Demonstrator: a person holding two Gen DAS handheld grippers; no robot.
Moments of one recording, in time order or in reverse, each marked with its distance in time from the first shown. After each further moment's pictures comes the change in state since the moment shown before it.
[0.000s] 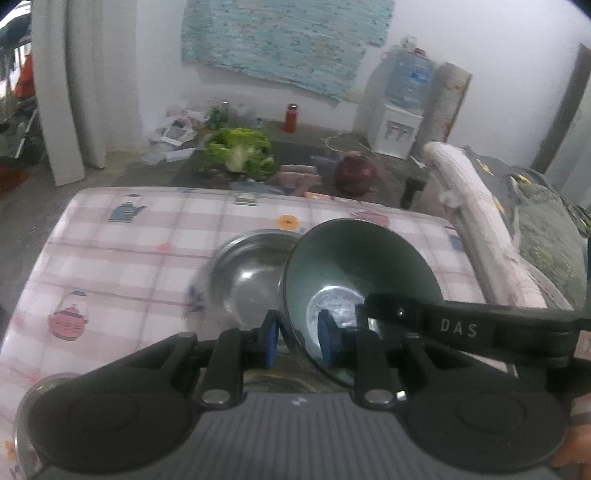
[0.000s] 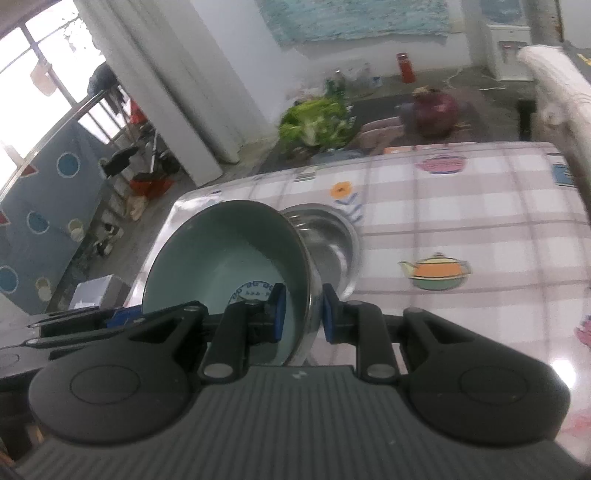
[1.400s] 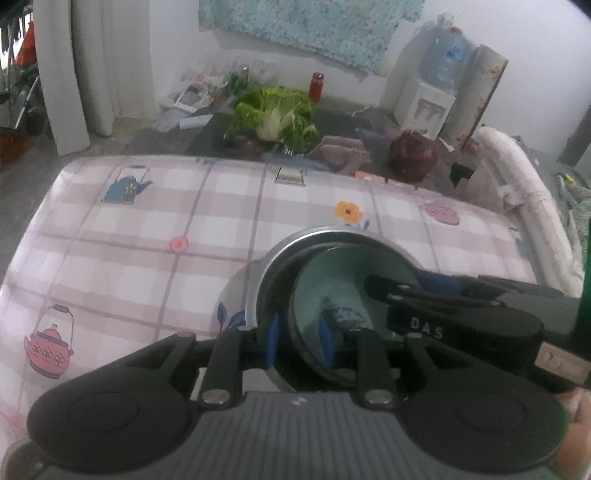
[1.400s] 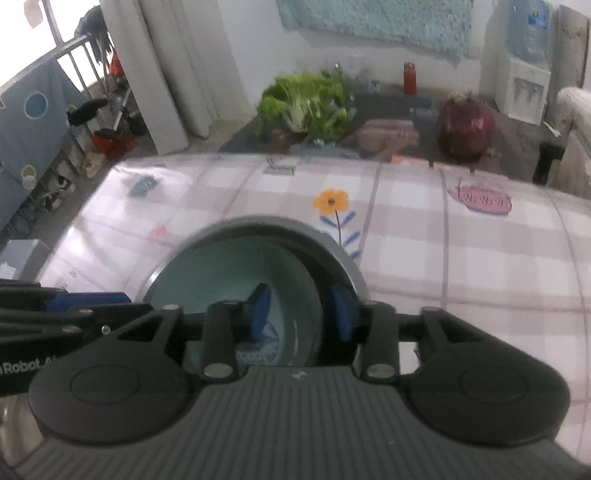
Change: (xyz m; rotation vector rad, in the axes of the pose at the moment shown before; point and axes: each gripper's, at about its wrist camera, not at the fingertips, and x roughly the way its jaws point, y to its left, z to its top) left arm 0.107 0.061 0.029 -0.035 0.096 0.017; right arm 0.140 -0.001 0.032 -0.188 -0.011 -0.163
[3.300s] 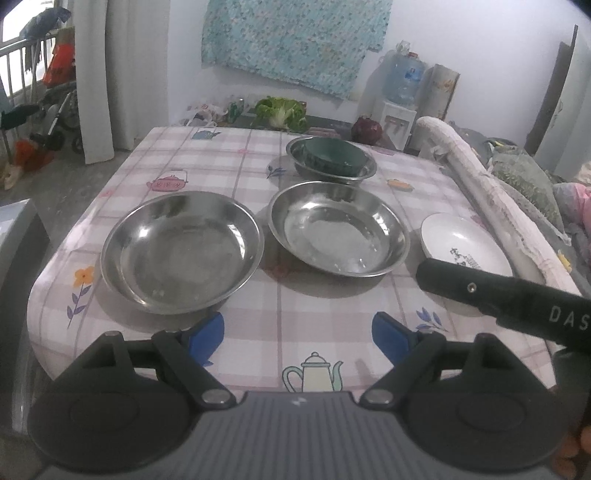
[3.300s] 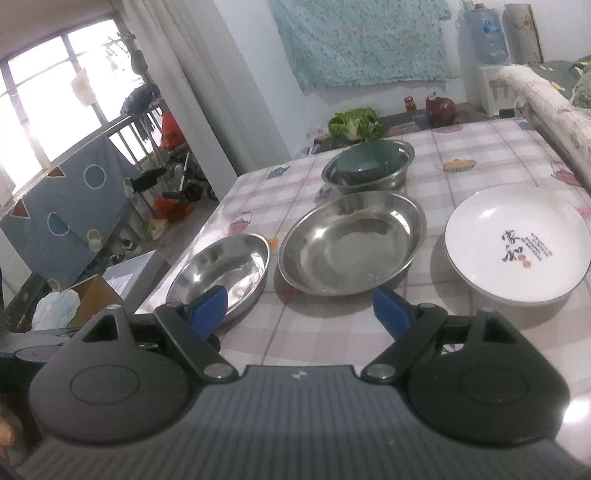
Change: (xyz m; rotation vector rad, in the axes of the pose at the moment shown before) left arm -0.230 0.045 -0.283 0.053 -0.138 -0.035; right arm -0.319 0.147 -0.289 0.175 -0.206 0.118
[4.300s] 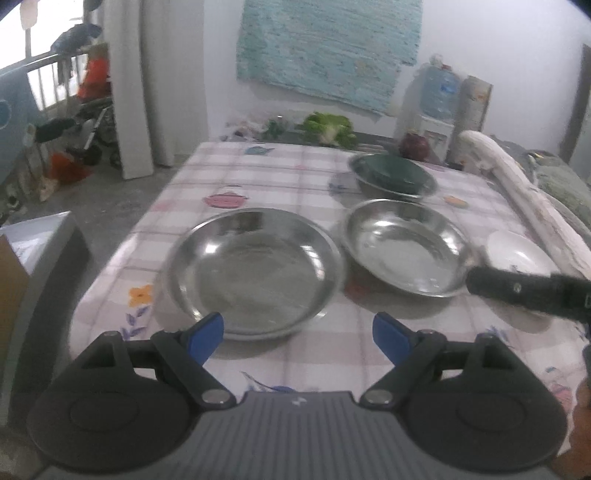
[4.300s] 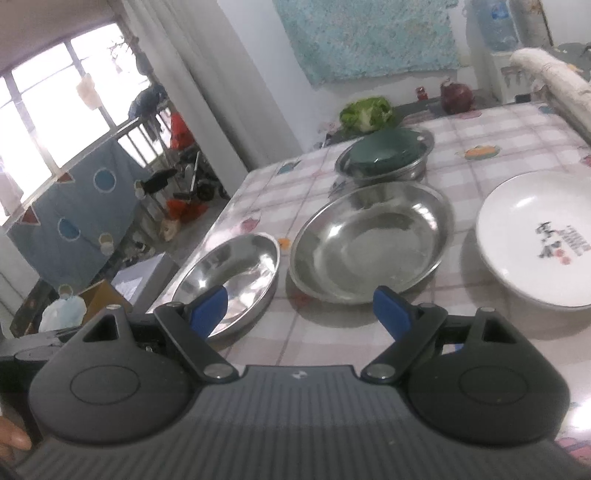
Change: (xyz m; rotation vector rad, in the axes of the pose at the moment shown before) left arm 0.013 0.051 0.006 -0.017 -0.062 0.138; right arm 0.057 -0.002 0.007 0.020 0.035 0.059
